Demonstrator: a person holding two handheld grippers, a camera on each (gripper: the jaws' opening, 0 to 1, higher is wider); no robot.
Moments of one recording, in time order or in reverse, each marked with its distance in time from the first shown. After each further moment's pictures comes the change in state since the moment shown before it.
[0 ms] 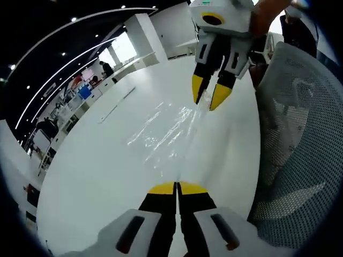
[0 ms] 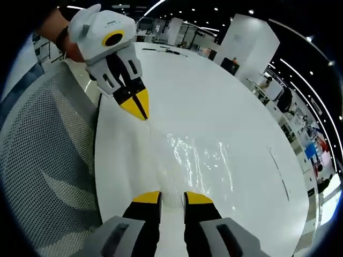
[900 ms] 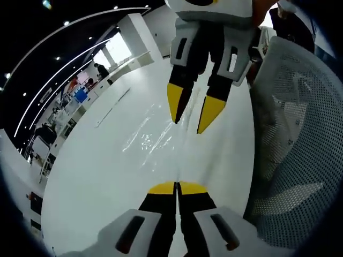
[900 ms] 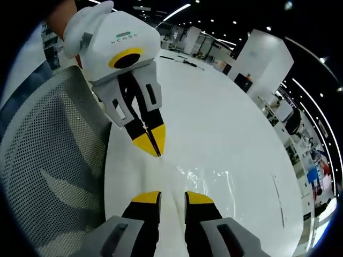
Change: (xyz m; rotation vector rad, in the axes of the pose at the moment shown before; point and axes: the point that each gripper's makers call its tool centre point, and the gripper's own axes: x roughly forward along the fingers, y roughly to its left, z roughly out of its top) left arm 0.000 -0.015 0.012 0.068 0.018 -0.017; right arm 0.011 0.023 0.047 -0.140 -0.056 0.051
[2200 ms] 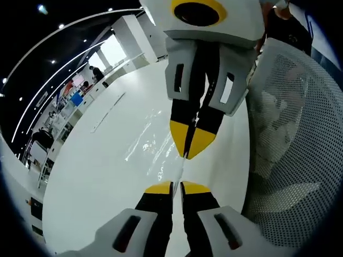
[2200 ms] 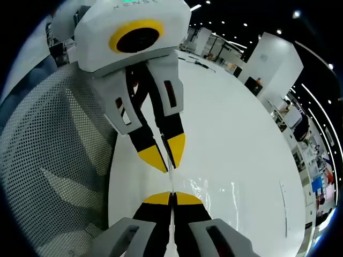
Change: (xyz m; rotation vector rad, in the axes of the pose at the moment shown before) left arm 0.003 -0.001 0.005 0.019 0.003 -0.031; right arm 0.014 0.012 0.009 -0.038 -0.005 0.055
